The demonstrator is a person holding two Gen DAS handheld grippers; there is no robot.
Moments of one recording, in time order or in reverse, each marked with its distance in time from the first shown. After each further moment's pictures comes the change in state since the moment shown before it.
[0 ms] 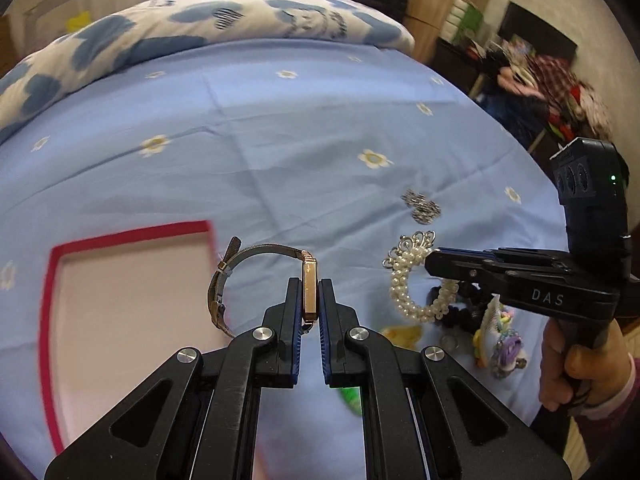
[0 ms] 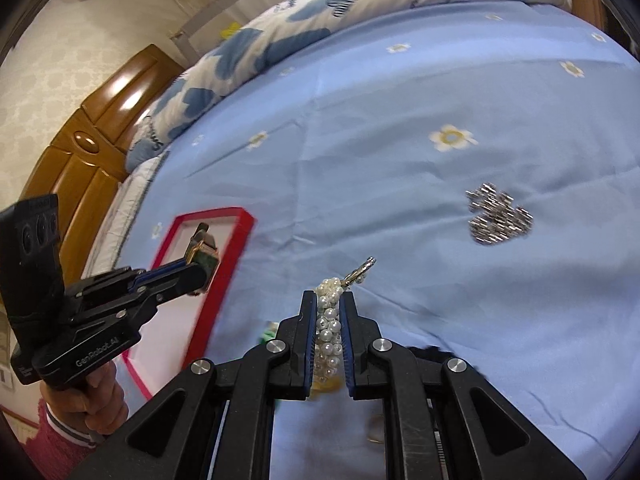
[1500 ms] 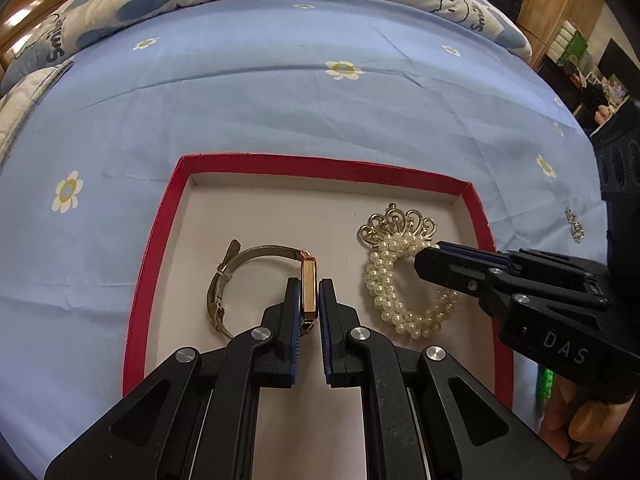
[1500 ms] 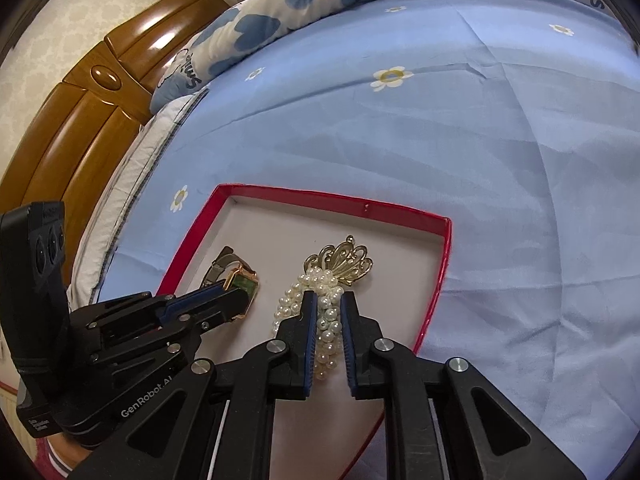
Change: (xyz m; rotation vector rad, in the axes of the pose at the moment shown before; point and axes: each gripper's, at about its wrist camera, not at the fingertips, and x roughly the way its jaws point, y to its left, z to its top) left arm 0.048 0.164 -0.030 -0.218 0.117 0.223; right arm 0.171 0.139 0.029 -0.149 0.132 0.083
